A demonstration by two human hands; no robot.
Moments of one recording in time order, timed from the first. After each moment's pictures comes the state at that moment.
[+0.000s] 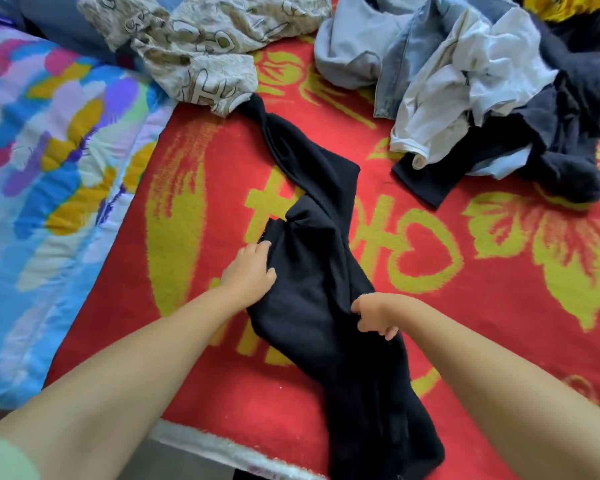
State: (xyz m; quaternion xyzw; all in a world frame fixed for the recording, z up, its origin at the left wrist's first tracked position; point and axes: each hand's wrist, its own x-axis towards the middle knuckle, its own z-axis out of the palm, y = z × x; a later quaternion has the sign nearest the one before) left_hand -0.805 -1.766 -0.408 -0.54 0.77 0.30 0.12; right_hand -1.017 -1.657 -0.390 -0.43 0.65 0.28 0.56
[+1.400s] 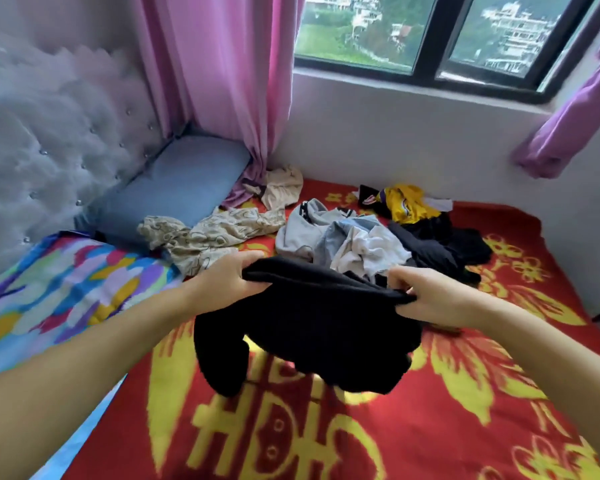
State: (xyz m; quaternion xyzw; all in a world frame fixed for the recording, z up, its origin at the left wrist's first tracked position) left_hand -0.819 -1.787 -0.043 -0.25 0.85 0.41 -0.20; right_hand -1.103 -1.617 0.006 -0.68 0.70 -0.09 0.22
